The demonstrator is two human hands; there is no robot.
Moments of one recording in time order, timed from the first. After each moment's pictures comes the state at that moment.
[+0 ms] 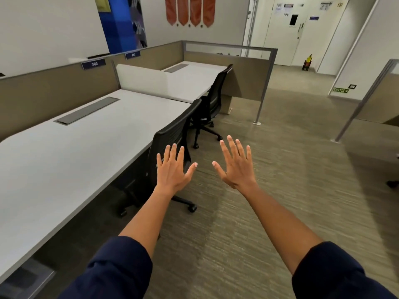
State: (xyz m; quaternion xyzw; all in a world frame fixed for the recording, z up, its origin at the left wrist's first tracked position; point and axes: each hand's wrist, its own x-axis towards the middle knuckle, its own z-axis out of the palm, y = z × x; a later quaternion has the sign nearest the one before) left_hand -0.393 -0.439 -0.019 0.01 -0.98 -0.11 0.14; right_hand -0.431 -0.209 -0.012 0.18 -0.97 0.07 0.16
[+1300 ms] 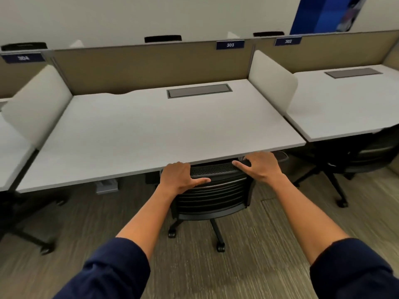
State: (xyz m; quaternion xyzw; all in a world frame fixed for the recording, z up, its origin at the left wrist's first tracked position) left_hand -0.696 -0.484 -0.021 0.41 -0.91 0.00 0.02; right_hand -0.975 -0.376 -0.022 0.61 -0.79 0.04 0.03
